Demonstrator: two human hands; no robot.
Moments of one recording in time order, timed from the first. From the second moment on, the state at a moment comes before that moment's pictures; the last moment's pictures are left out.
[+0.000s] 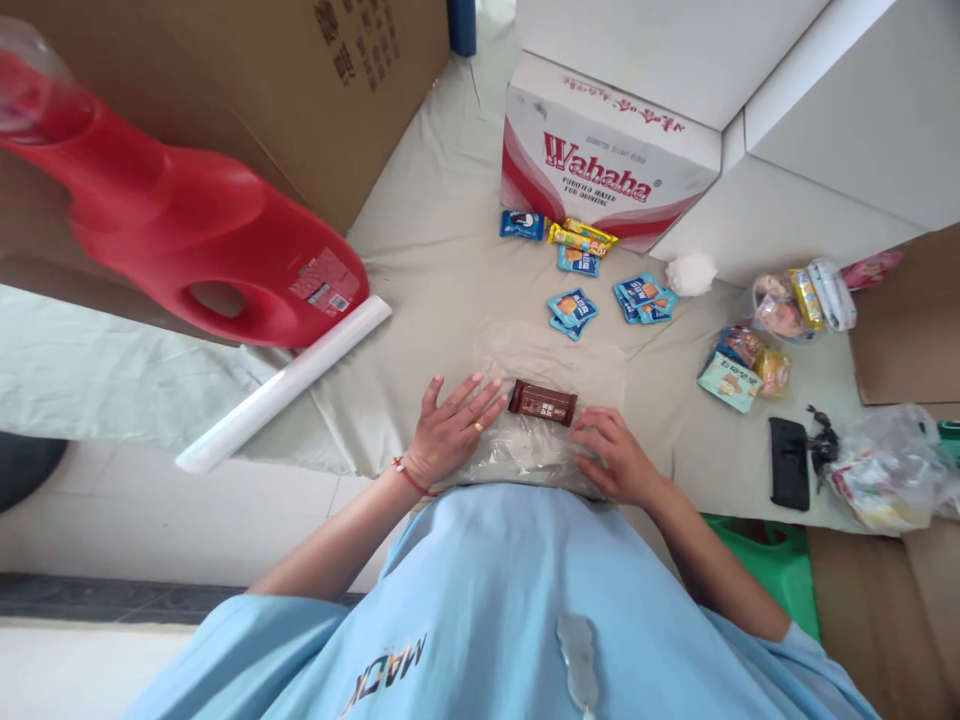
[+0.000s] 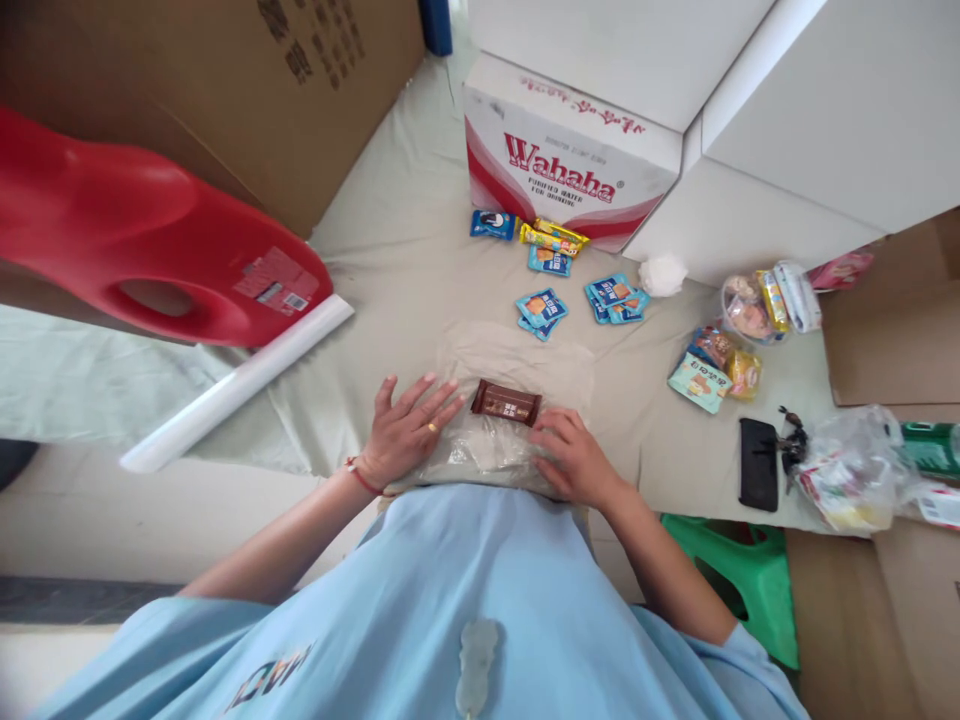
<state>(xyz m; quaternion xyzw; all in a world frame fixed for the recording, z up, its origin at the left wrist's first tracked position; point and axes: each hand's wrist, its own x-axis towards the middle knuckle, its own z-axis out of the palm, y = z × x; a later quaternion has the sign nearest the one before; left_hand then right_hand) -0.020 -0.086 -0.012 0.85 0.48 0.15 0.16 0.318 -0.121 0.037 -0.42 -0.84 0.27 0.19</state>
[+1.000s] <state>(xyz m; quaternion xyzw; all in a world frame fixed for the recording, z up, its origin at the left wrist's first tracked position) -0.026 -0.049 0.022 0.58 0.68 0.44 0.08 0.349 -0.024 0.048 -0.68 -0.71 0.14 0.09</state>
